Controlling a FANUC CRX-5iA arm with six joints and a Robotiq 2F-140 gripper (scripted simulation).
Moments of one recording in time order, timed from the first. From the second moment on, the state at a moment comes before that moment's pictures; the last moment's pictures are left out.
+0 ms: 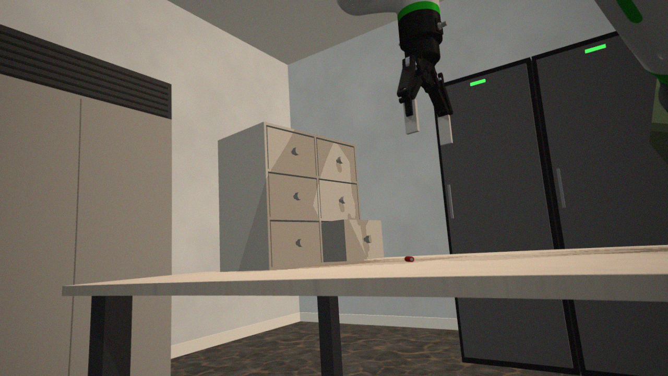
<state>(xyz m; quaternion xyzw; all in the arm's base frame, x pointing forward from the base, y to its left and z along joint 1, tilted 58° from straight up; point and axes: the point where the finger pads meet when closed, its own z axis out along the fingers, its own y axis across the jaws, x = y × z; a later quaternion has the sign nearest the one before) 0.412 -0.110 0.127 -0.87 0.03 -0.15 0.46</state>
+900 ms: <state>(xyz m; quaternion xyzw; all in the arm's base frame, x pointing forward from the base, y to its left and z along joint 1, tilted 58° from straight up) 0.364 -0.093 0.110 -0.87 0.05 -0.19 0.46</state>
